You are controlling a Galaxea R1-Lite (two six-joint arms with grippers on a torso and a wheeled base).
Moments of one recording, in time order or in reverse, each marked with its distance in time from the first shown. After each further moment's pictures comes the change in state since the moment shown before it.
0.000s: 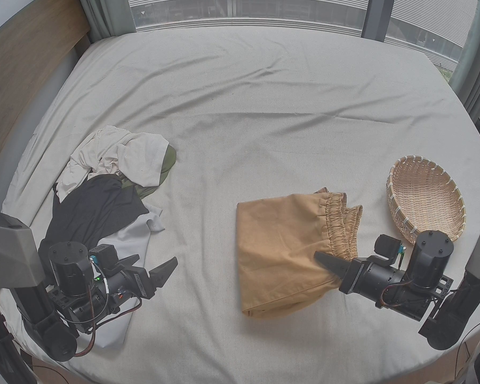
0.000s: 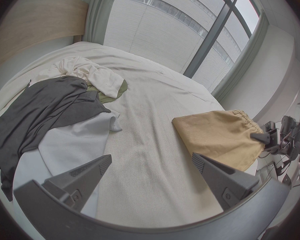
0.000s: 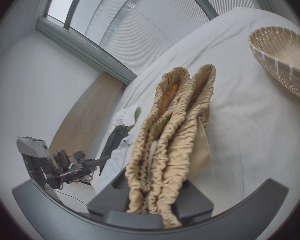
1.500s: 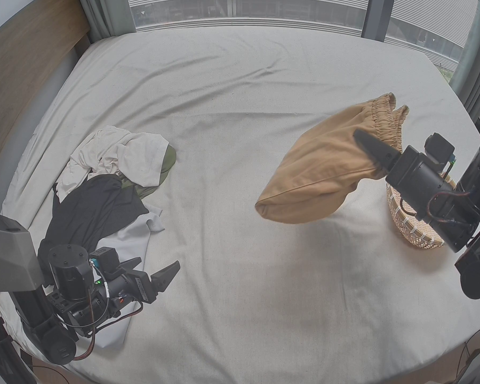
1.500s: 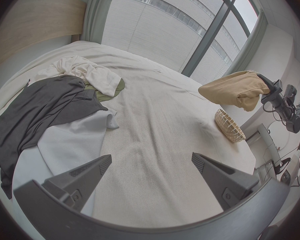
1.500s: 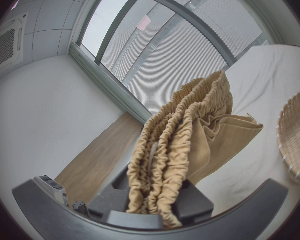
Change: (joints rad) left arm -0.022 -0.014 0.023 0.000 0.002 -0.001; right arm -0.144 -0.283 -0.333 0.193 0.028 -0.042
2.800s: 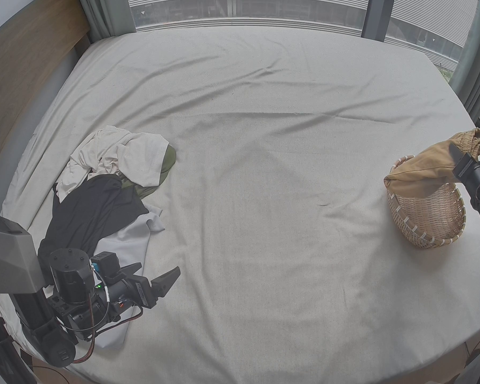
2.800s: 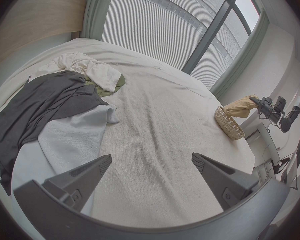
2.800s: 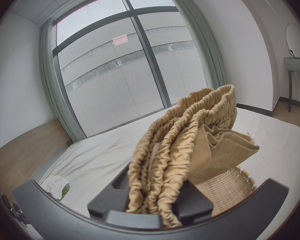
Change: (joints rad) left arm -0.006 0.005 0.022 0.000 0.000 -0.005; right arm -0.615 0.024 0.066 0.013 -0.051 -0.154
